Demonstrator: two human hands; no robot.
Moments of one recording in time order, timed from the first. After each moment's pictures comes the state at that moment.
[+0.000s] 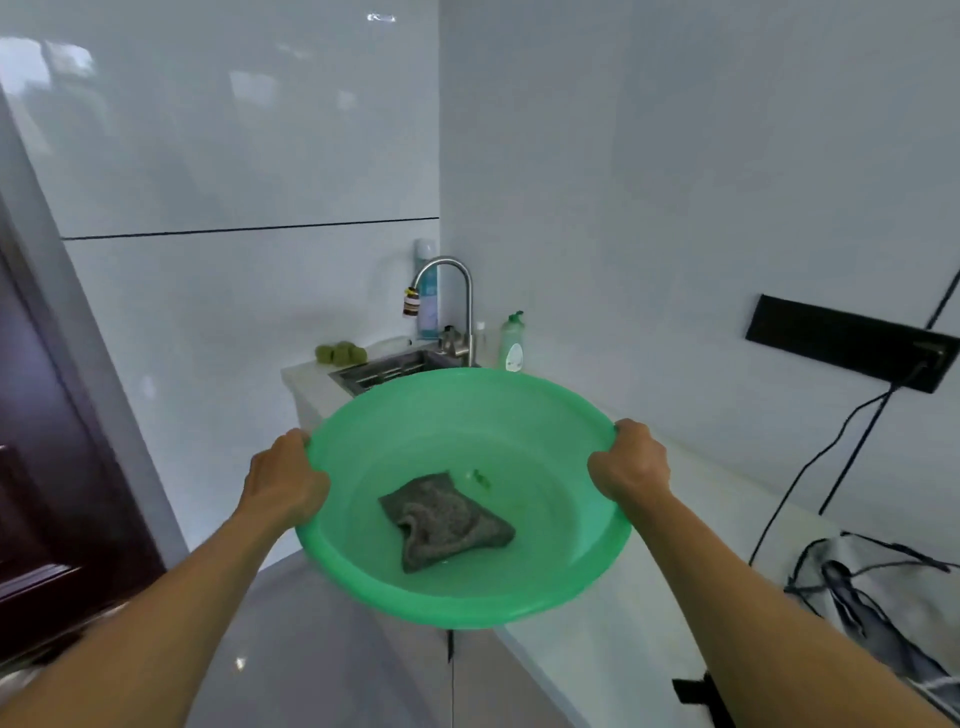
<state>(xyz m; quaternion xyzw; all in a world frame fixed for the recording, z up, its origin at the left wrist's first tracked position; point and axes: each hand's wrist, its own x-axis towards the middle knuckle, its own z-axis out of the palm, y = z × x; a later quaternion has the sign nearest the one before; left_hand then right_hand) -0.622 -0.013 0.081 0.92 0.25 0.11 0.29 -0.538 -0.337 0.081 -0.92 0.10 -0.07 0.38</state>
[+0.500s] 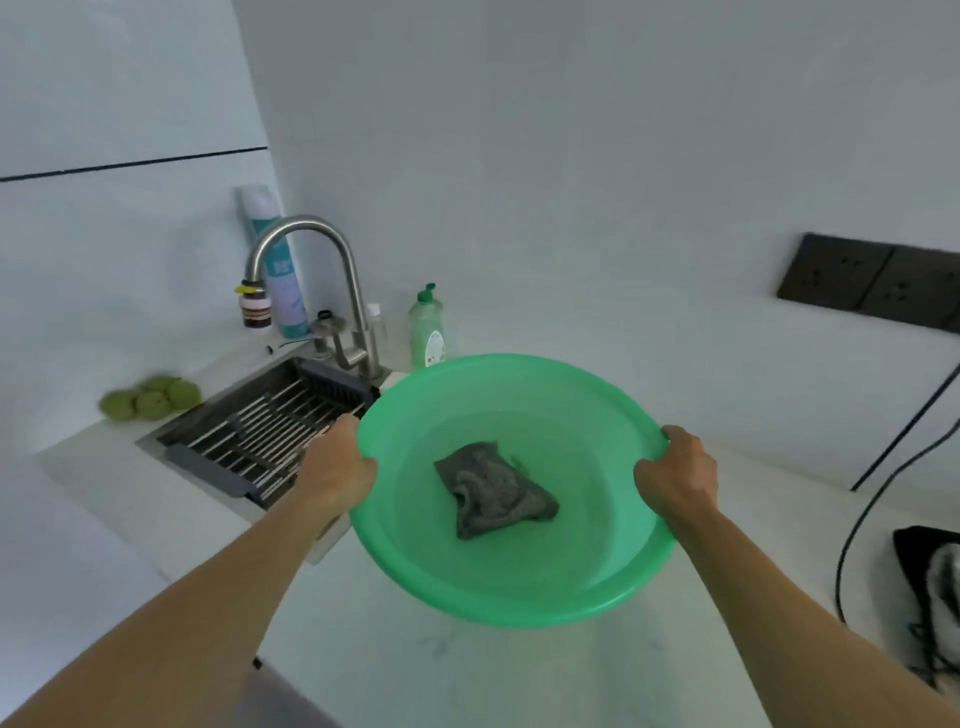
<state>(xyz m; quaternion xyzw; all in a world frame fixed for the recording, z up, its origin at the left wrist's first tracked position) -0.230 -0.022 0.013 0.95 0.04 -0.01 0.30 -0.292 -0.347 0.001 -0.86 0.31 -0.13 0.37</state>
